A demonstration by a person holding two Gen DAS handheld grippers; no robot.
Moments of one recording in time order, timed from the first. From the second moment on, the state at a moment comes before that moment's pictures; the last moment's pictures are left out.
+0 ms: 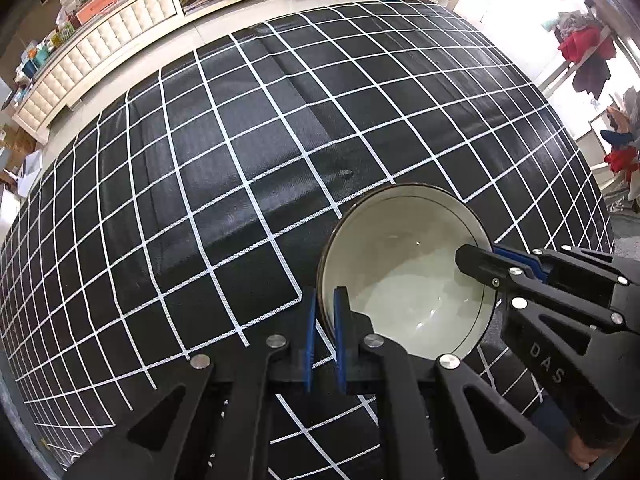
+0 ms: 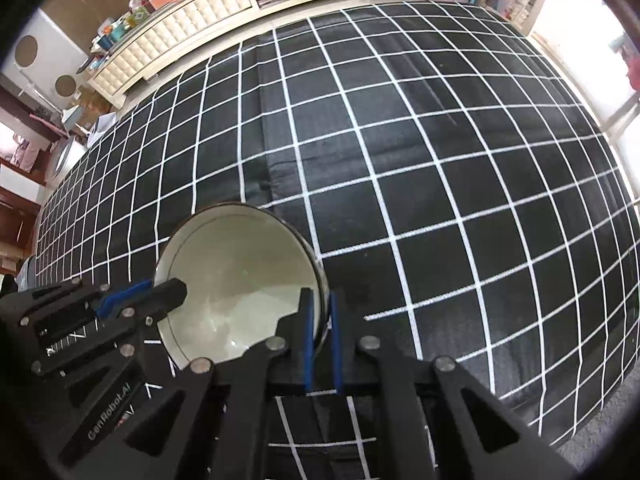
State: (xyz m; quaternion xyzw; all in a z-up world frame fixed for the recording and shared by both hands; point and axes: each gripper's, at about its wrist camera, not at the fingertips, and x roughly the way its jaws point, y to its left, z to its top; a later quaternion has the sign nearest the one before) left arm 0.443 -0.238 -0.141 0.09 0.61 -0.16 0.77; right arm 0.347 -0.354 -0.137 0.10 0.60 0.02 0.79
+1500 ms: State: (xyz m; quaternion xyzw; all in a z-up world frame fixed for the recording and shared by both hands) left arm 0.236 -0.039 -0.064 0.00 0.58 -0.09 0.81; right arm 0.217 -0.175 -0.087 0.04 0.62 0.11 0.78
